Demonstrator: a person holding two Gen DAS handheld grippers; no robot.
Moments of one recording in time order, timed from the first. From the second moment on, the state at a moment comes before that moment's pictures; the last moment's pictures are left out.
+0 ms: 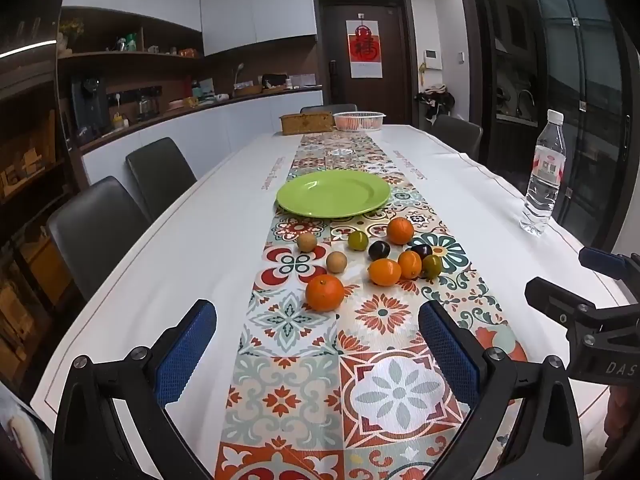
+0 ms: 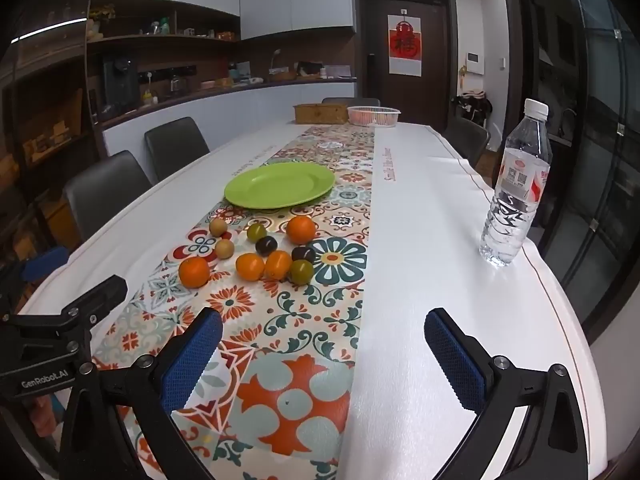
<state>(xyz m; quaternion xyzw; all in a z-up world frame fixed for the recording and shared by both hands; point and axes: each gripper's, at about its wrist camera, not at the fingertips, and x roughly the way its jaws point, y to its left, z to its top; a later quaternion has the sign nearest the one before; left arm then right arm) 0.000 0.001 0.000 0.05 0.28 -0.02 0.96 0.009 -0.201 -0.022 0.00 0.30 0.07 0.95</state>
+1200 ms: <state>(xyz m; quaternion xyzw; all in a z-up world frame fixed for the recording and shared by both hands) -0.013 0.007 0.012 0.04 0.25 0.00 0.97 0.006 -0.197 -0.016 -0.01 0.29 0.07 0.95</state>
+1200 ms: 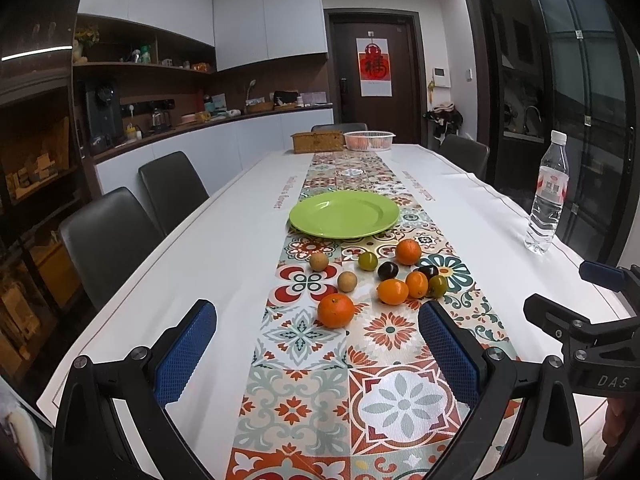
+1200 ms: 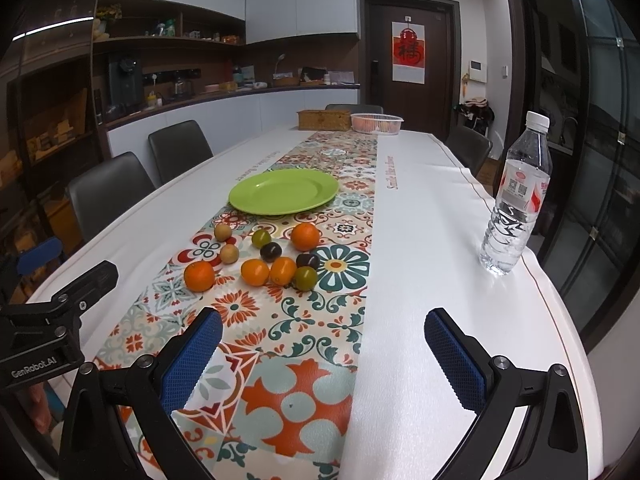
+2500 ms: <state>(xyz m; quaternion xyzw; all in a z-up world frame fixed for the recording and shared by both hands) -0.019 0.008 0.018 0.04 0.24 0.00 0.97 0.002 -0.196 -0.004 -0.01 0.29 0.07 0.96</state>
